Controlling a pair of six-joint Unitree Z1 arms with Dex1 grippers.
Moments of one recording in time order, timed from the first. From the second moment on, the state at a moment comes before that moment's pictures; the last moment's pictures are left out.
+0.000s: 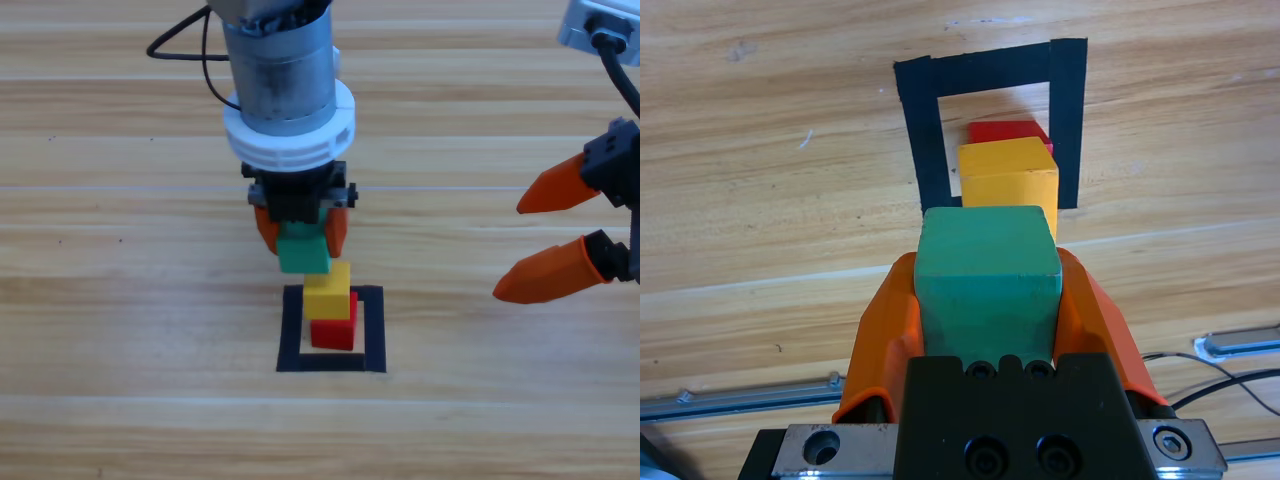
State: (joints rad) arm 0 -0.82 2.25 -2.16 1.41 -0.02 -0.80; arm 1 0.72 1.52 -1.05 0.46 0.42 -0.32
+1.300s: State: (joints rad) arm 0 -0.84 2.32 -2.20 1.41 -0.02 -0.81; arm 1 0.72 1.52 -1.05 0.46 0.41 -0.32
